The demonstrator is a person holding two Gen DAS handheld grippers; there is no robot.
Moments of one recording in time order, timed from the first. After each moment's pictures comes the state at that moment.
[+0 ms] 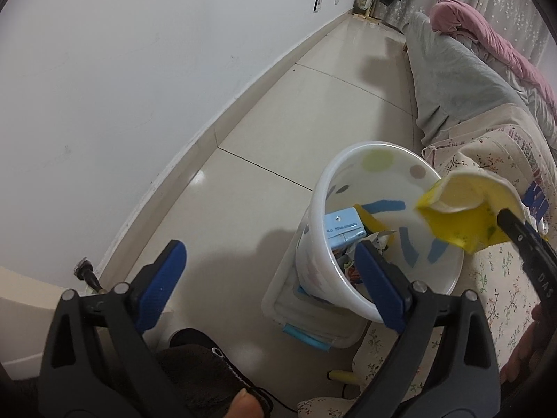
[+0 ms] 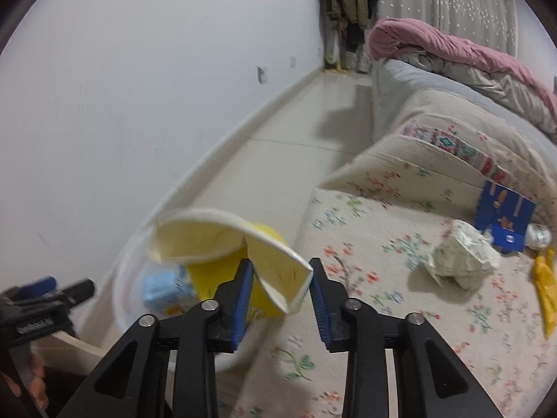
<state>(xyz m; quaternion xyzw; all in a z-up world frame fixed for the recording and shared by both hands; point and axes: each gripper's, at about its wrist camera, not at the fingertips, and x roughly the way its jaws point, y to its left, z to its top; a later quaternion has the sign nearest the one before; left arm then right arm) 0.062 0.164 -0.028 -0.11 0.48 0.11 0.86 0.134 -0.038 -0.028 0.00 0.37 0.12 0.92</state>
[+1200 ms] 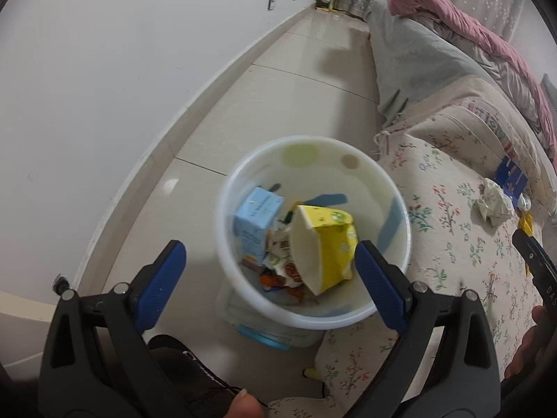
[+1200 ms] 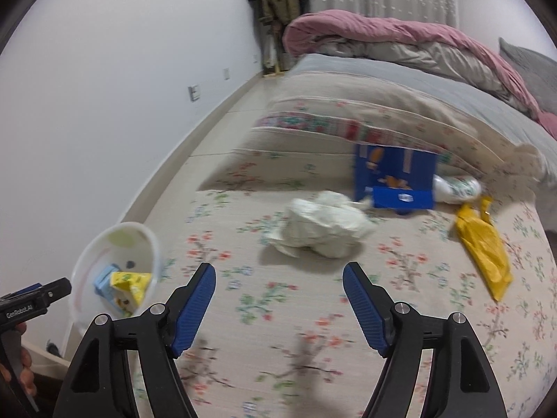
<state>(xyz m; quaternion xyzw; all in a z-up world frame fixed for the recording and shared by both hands) 0.081 0.099 -0.020 -0.08 0.48 0.05 0.87 0.101 -0.166 -0.021 0.05 0.37 0.00 0.93</state>
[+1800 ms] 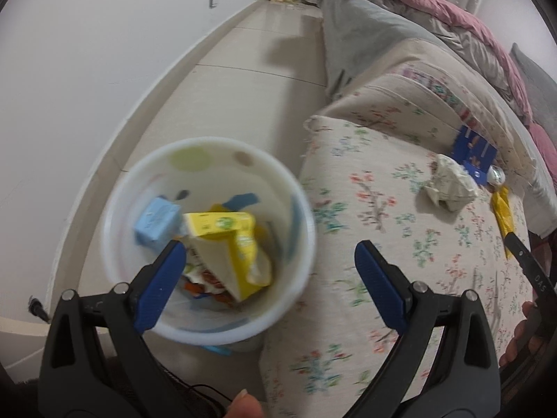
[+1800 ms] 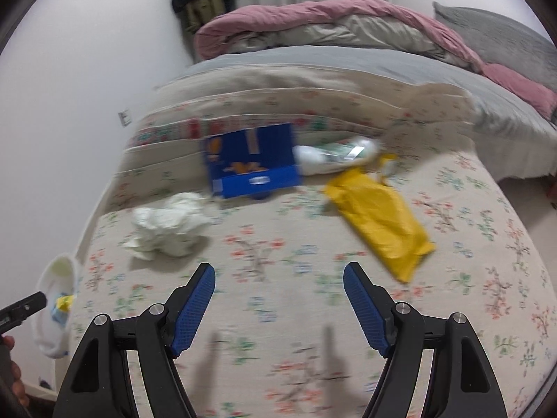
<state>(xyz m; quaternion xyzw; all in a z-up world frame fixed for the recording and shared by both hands) 0.103 0.013 -0.019 -0.06 0.49 -0.03 0.87 0.080 -0.289 -0.039 0.11 0.38 -0.11 0.91</state>
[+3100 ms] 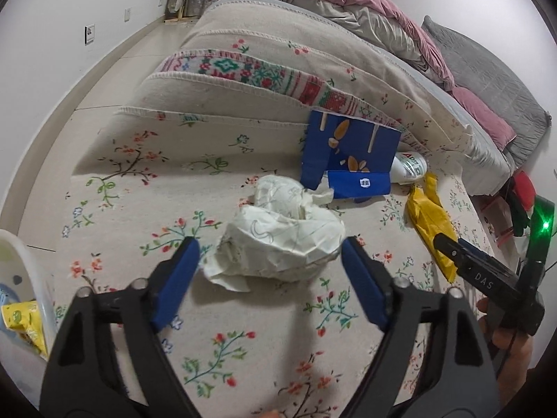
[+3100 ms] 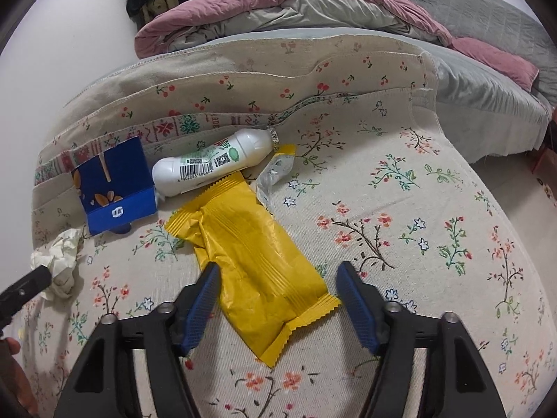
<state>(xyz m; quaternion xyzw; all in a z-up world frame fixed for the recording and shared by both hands) 0.155 -0.145 -0.032 -0.04 0.43 -0.21 0.87 0.114 -0.397 -0.073 0.14 0.39 -0.16 0.89</state>
